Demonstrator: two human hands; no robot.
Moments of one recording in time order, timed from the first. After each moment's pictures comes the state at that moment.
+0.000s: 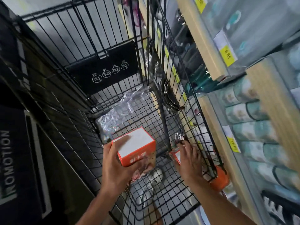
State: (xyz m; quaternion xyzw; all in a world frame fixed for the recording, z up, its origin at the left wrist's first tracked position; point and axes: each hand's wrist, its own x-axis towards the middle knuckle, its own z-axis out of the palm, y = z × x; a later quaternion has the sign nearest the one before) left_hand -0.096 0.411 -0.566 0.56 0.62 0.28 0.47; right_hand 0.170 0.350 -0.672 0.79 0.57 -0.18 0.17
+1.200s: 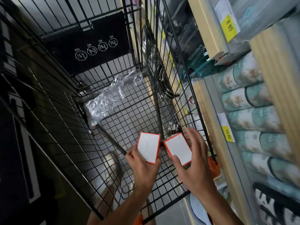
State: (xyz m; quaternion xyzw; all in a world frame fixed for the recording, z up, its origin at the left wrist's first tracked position) left_hand 0.029 0.321 -0.659 0.44 0.74 0.23 0.46; right_hand 0.180 0.323 -0.574 0.75 0.54 -0.28 -0.24
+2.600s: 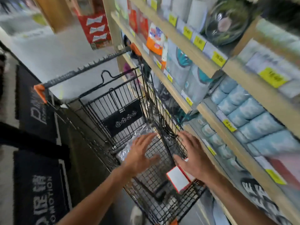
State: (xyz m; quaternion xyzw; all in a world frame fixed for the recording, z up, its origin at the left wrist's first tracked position) left_hand -0.096 0.479 -0.378 0.80 0.44 0.05 0.41; right_hand 0.128 0.383 -0.376 0.73 0.61 -0.26 -0.19
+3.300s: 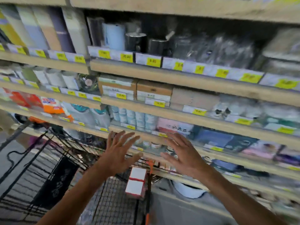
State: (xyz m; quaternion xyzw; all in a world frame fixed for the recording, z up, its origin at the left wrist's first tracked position) left_hand -0.018 0.406 -0.202 0.98 0.00 0.08 0.16; right_hand 0.114 0.137 -0.206 0.88 0.43 -0.01 -0.17
